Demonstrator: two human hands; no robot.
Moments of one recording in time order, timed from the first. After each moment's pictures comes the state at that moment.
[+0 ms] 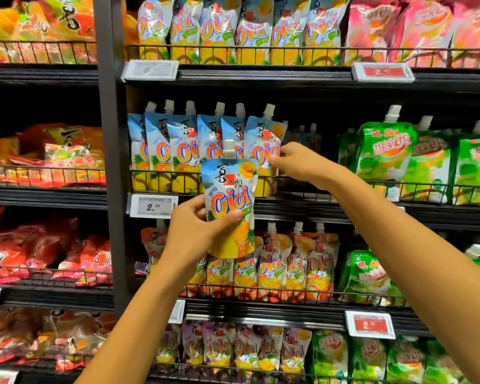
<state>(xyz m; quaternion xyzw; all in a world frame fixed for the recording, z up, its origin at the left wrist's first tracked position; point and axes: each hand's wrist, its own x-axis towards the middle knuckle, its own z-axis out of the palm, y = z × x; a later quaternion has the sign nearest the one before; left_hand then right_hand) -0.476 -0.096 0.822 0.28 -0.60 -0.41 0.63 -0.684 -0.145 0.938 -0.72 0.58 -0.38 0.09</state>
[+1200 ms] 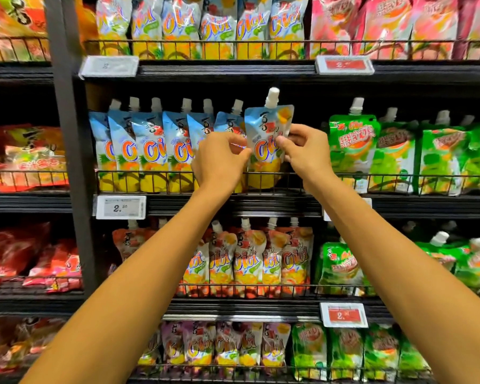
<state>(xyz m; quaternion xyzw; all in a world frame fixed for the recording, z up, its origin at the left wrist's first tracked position) -0.574 -0.134 0.914 0.44 -0.66 0.00 0.61 -0.726 -0.125 0.922 -0.58 0.43 -0.69 0.06</state>
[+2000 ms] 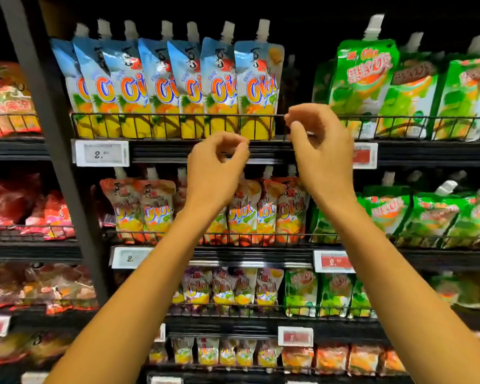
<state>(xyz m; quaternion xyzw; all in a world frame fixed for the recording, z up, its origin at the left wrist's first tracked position) -0.572 -0.094 0.825 0.33 -0.67 -0.17 0.64 -0.723 -0.062 0.842 -0.60 0.40 -0.69 -0.04</state>
